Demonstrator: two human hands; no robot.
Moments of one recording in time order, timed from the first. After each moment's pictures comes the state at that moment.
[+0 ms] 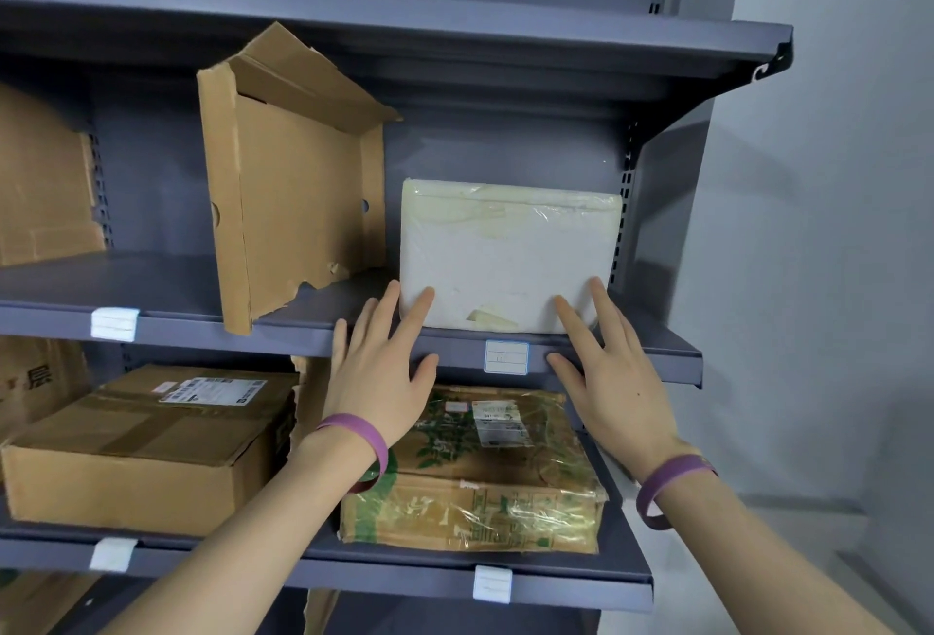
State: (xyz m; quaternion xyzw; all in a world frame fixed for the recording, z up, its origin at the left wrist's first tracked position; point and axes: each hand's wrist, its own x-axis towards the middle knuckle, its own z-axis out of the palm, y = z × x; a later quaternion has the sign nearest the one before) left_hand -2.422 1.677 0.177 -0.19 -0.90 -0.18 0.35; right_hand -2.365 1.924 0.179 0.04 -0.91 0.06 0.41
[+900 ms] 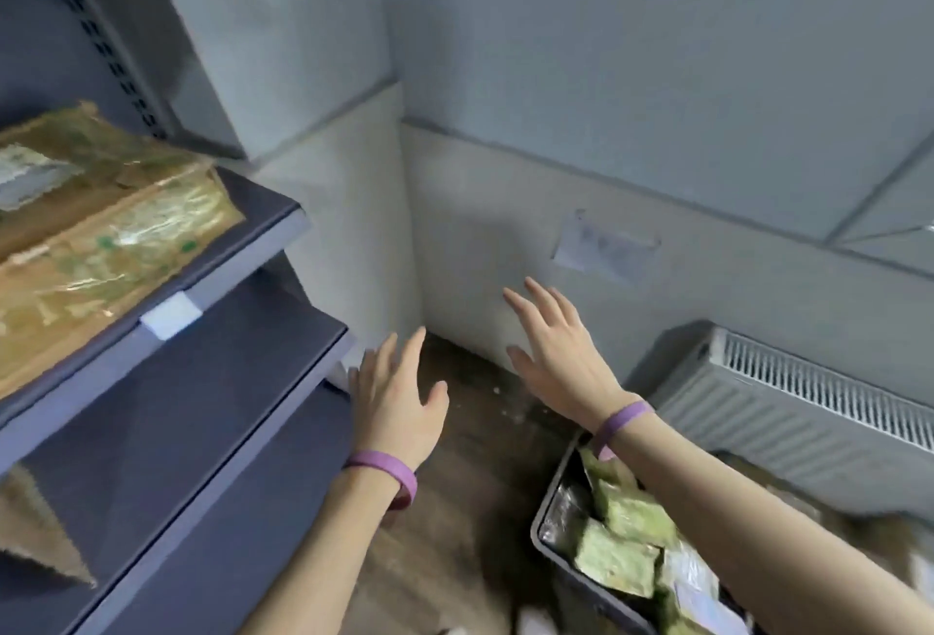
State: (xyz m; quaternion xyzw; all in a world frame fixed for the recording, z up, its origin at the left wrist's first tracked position) left_hand -2.191 1.753 -0.077 -0.55 -0.79 -0.22 -0.15; right_hand -2.019 1.852 -0.072 -0.47 -0.86 0.12 0.12
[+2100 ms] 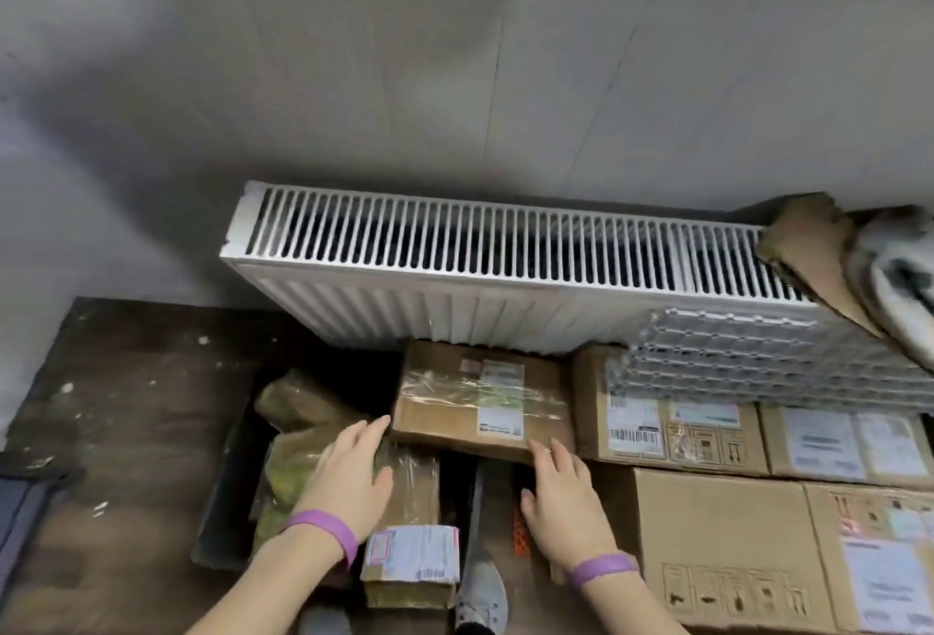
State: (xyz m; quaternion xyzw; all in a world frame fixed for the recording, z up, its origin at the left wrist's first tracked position) left_hand -1.643 1.890 -0.438 -0.64 -0.66 0.07 -0.39; right_hand -1.406 1.826 -0.460 -0.74 -0.56 0.35 -0.11
